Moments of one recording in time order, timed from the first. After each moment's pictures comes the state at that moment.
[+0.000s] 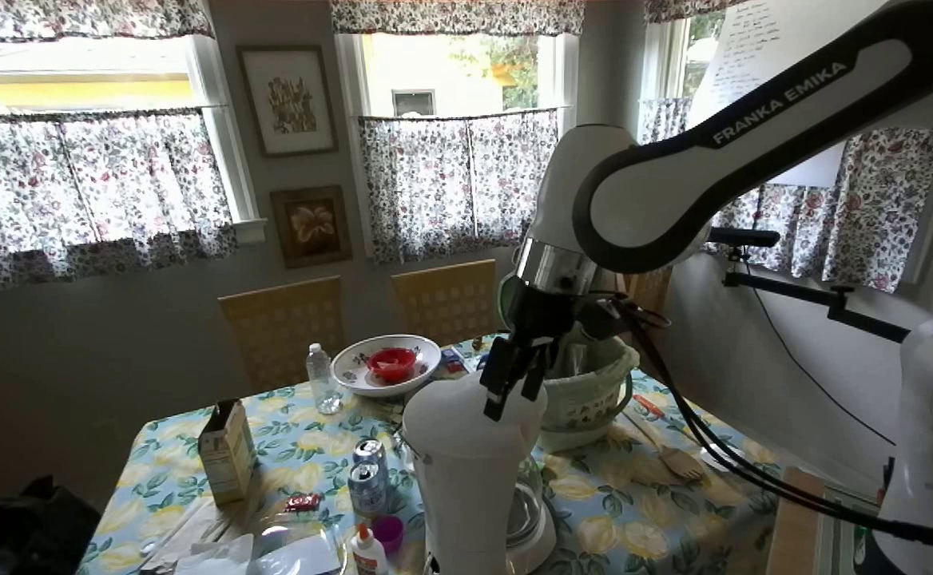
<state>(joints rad) 0.23 -0.41 0.11 -2.59 0.36 2.42 0.06</state>
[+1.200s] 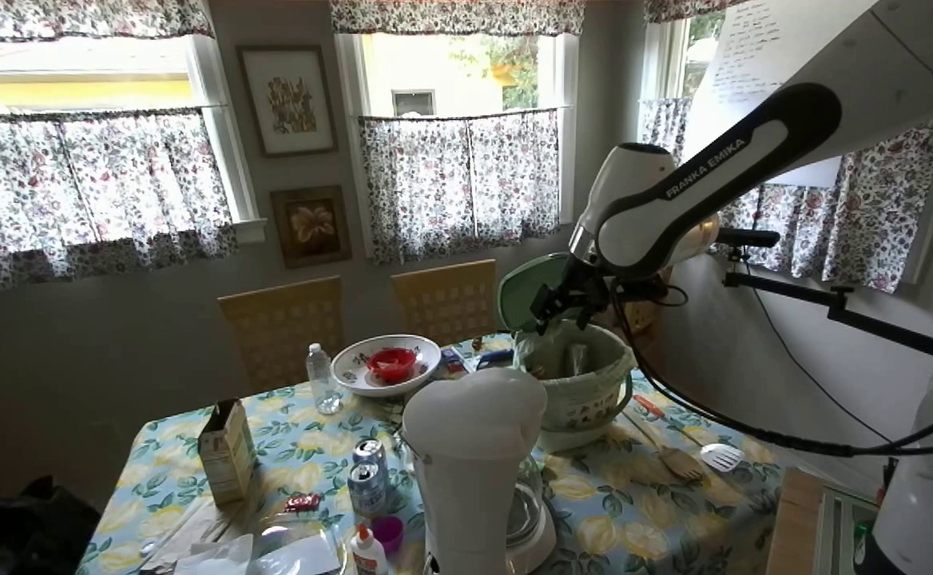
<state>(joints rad) -0.20 -0.30 0.03 -2.62 0.04 2.71 0.28</state>
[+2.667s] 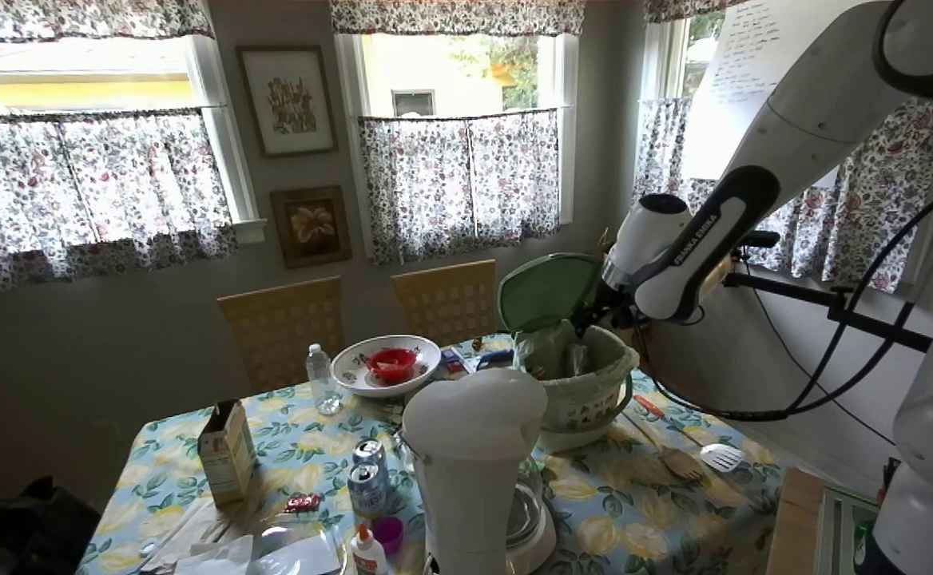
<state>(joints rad) -0.38 0.01 -0.13 -2.56 -0.43 3.07 0.42</state>
